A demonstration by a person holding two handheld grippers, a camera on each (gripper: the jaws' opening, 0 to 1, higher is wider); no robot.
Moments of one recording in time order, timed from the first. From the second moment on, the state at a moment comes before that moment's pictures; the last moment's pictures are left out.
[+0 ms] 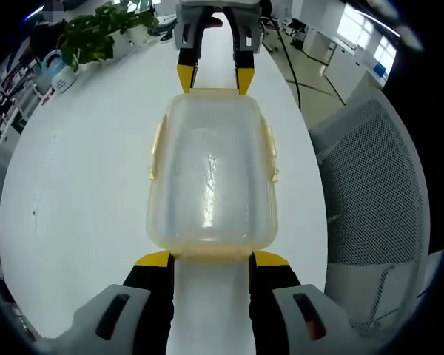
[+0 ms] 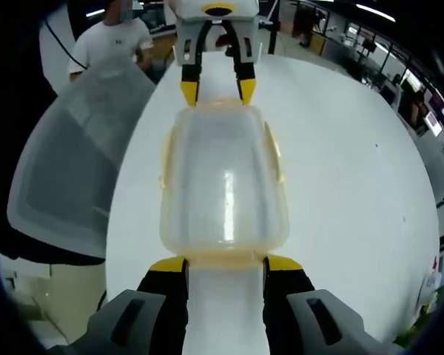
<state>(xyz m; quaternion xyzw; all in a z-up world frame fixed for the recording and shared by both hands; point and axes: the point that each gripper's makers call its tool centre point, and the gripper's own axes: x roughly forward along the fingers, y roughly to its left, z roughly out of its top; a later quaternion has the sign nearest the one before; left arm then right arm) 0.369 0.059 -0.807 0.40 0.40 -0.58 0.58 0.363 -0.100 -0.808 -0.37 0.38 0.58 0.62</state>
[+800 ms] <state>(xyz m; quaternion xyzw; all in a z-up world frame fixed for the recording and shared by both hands) 0.376 0.070 -0.801 0.39 0.41 -0.57 0.60 0.366 -0.107 -0.802 -0.33 0.40 0.57 0.64</state>
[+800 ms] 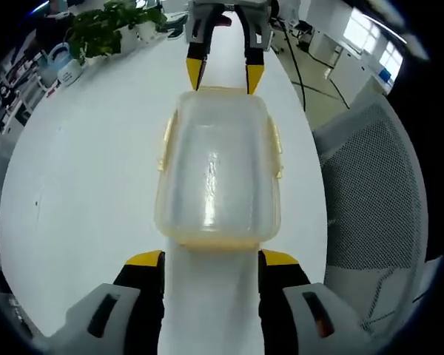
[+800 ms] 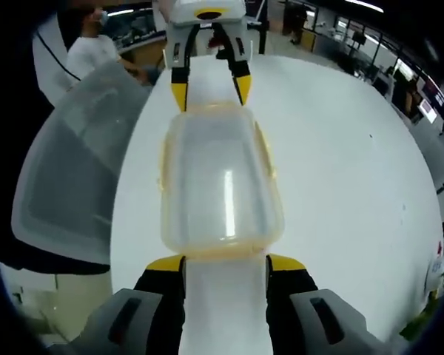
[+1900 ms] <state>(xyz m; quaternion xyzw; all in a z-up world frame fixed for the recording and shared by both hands) 0.385 0.067 -0.787 0.09 0.55 -0.40 0.72 0.378 -0.107 -0.789 -0.17 0.50 0.43 0.73</state>
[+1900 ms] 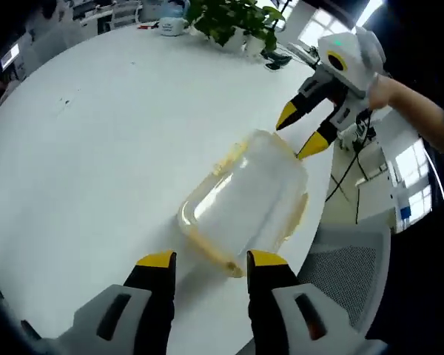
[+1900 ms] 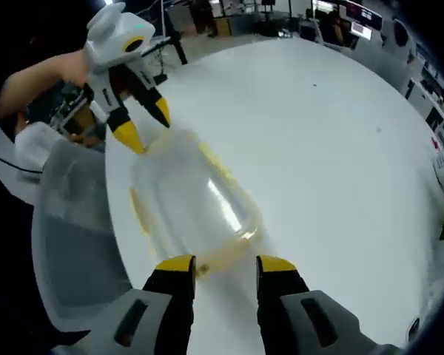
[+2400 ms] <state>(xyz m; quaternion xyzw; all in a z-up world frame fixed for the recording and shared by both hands) 0.380 0.064 -0.791 -0.10 0.61 -0.31 0.72 0.379 -0.110 -0.790 -0.05 0.54 0.36 0.76</state>
